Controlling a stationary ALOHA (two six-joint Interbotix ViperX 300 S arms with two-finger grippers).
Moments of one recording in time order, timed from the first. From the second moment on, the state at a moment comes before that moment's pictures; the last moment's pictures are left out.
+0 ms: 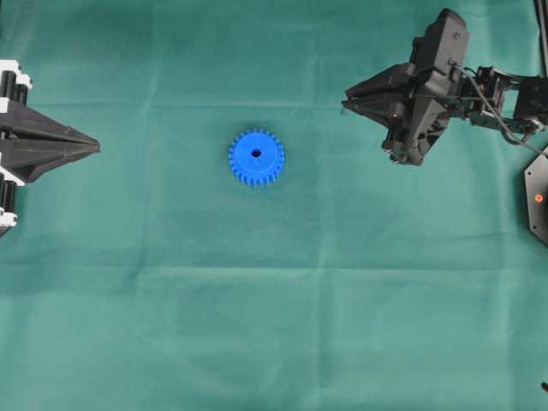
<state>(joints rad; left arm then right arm) 0.00 -0.96 1.17 0.01 -0.23 -0.01 -0.27 -0.29 1.00 0.07 -0.23 0.00</state>
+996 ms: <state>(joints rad) 0.00 -0.96 1.17 0.01 -0.23 -0.01 -0.15 -0.03 0.73 0.07 -0.27 0.00</state>
